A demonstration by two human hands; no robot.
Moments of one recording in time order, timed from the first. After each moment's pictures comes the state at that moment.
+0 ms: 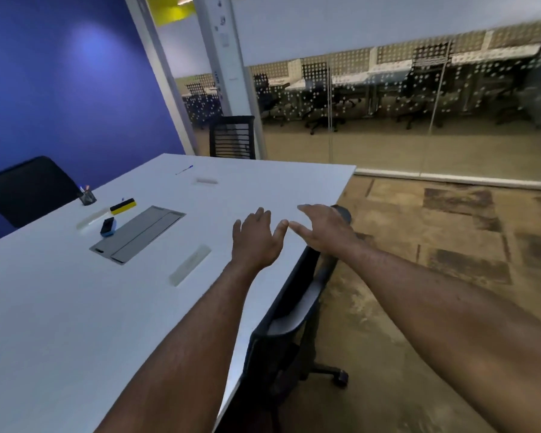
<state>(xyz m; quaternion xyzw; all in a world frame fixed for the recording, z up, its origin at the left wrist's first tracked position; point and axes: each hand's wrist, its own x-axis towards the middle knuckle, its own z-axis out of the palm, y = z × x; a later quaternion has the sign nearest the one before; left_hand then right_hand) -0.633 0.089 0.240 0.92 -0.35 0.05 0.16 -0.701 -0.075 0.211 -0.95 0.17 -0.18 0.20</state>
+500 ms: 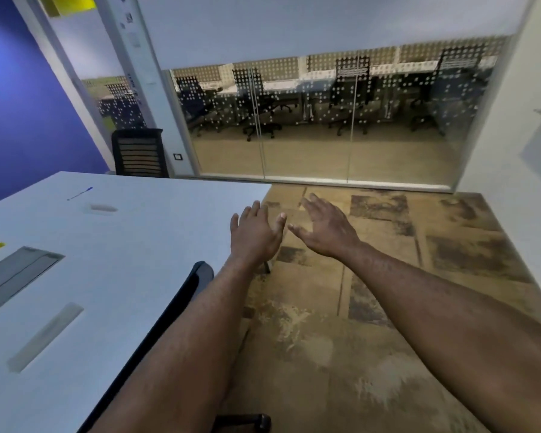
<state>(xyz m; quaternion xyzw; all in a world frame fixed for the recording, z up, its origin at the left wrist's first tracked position) -0.667 -0.259 0.232 0.89 -0.41 0.03 0.19 -0.780 -0.394 0.219 -0.94 0.26 -0.17 0.12</state>
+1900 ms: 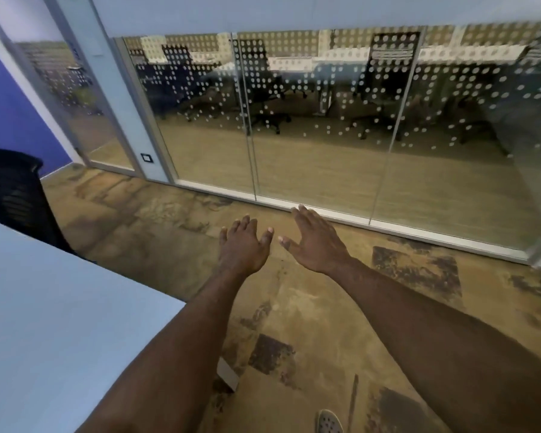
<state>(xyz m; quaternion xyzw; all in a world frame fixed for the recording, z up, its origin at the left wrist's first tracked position) -0.125 -0.926 0.145 0.93 -0.34 -0.04 0.14 -0.231 -1.074 0.130 -0.96 0.19 -0.12 0.19</state>
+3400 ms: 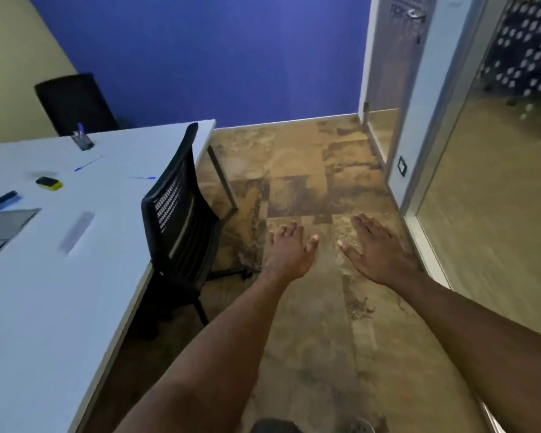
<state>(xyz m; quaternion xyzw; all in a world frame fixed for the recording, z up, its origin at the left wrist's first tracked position) 0.665 -1.076 0.111 0.97 0.19 -0.02 0.15 0.749 -1.261 0.108 -0.94 -0.30 0.04 0.16</state>
